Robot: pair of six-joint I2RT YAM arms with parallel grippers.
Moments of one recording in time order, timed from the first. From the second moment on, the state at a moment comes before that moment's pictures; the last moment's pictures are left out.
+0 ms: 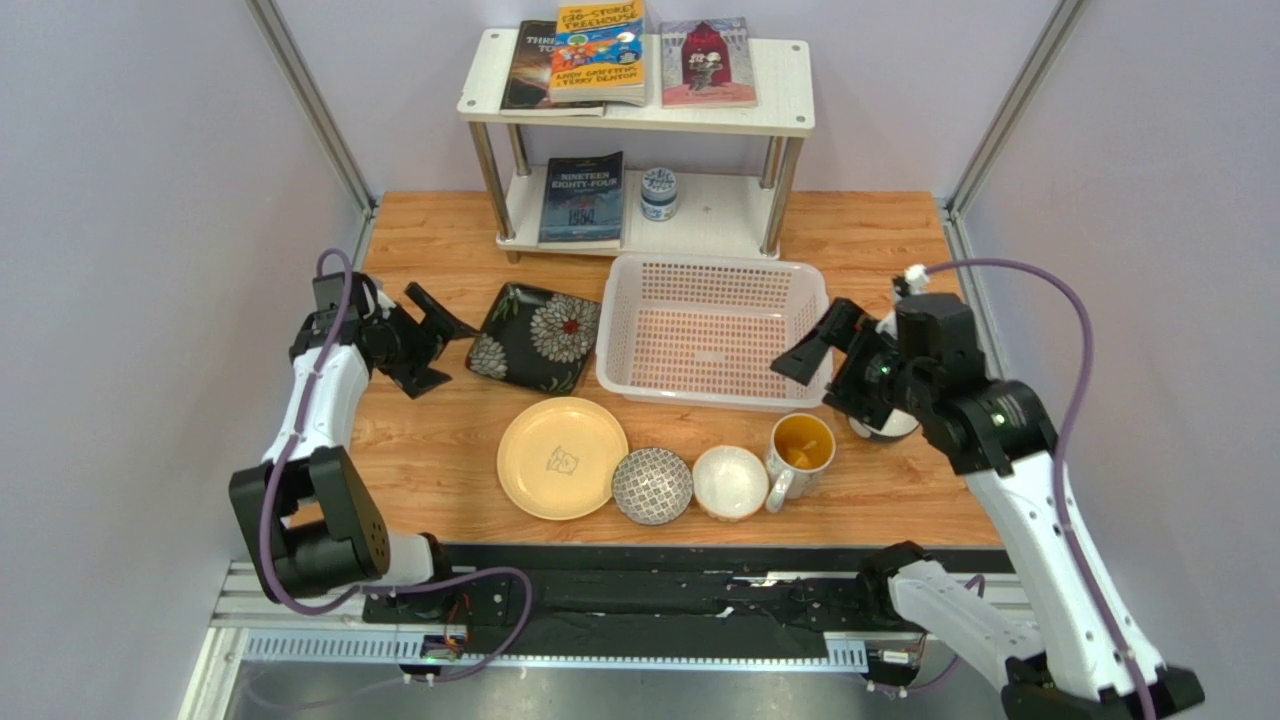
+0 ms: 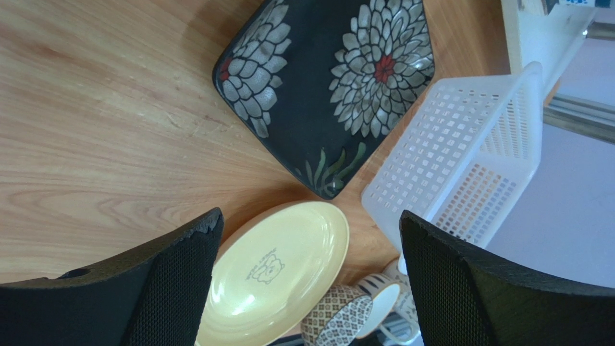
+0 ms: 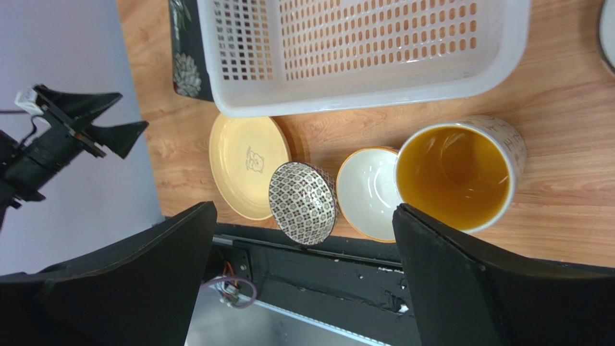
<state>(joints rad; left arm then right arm) 0.28 1.35 0.98 -0.59 0.48 -0.64 0.33 0.87 1.17 -0.98 -0.15 0.81</state>
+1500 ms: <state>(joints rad) 0.21 1.84 1.00 -0.29 0.53 -0.84 0.47 0.83 1.04 -0.83 -0.07 0.90</state>
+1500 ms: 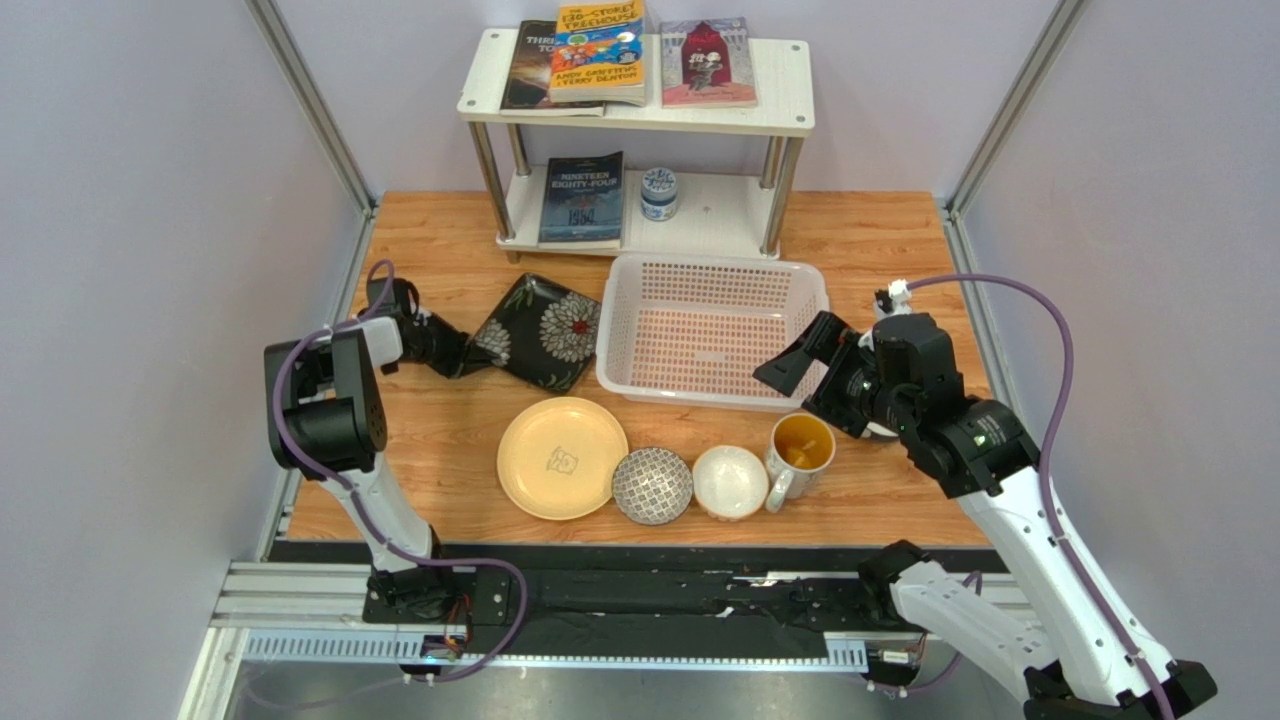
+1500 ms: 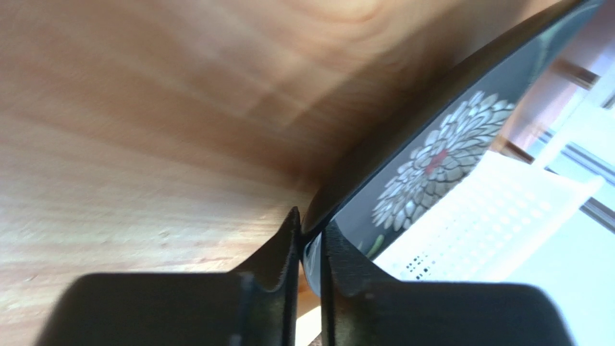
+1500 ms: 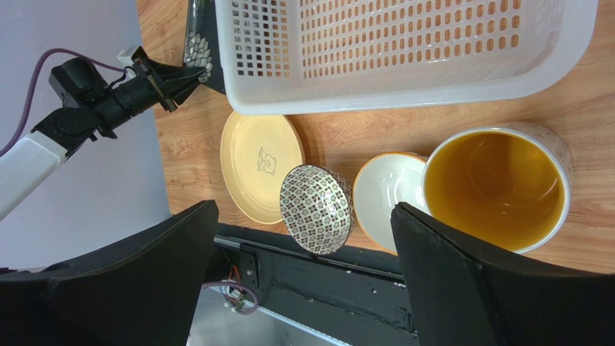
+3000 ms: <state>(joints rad) 0.51 1.42 0.86 -0.64 0.46 -0.58 1.06 1.77 1.57 -0.54 0.05 0.98</state>
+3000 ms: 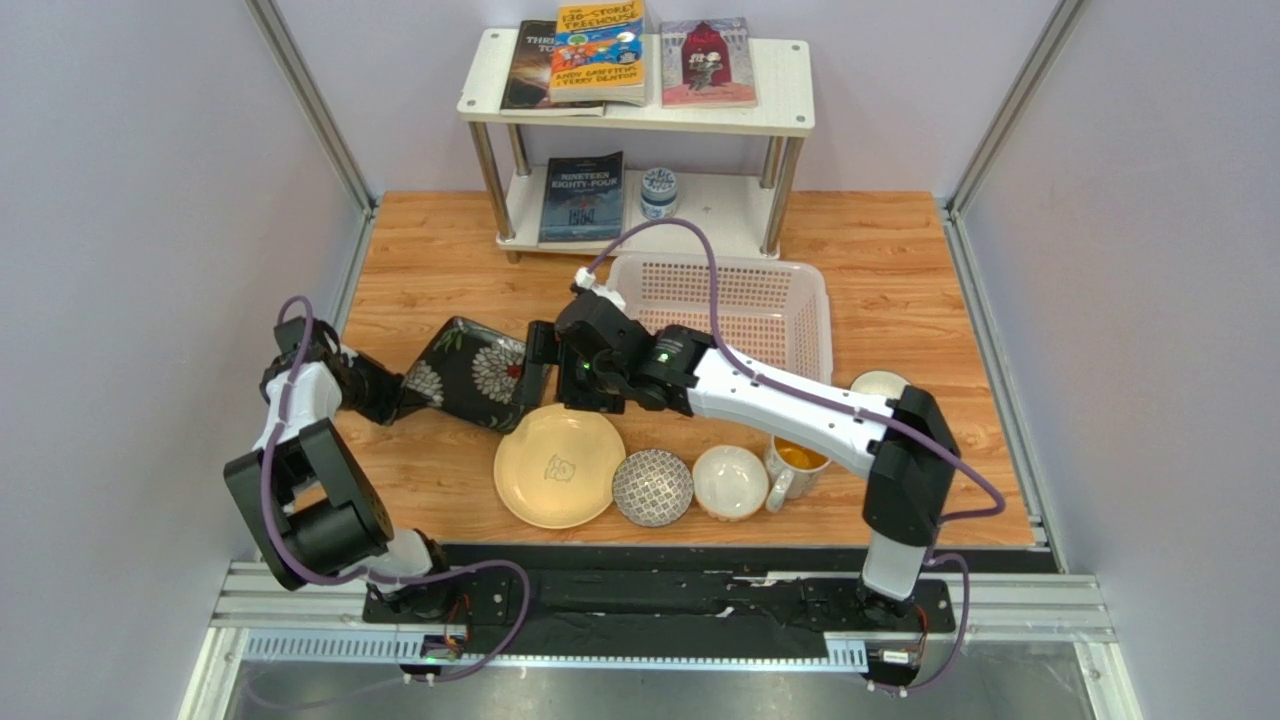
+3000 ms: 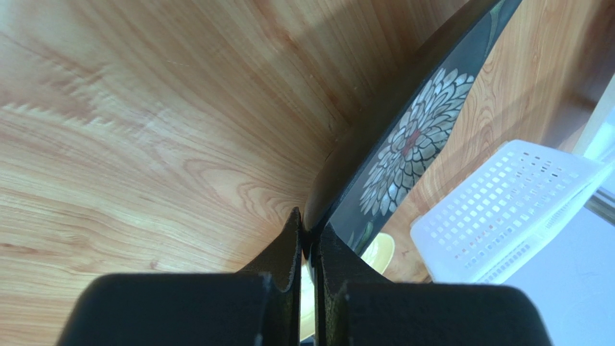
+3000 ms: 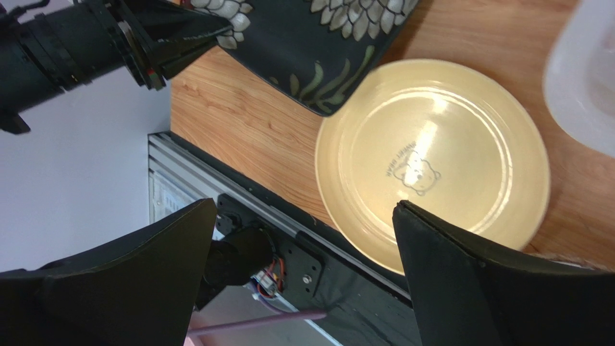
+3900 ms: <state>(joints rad) 0.65 1.41 0.80 -0.64 0.51 -0.57 0.99 2.34 2.12 -0.65 -0.03 1.04</state>
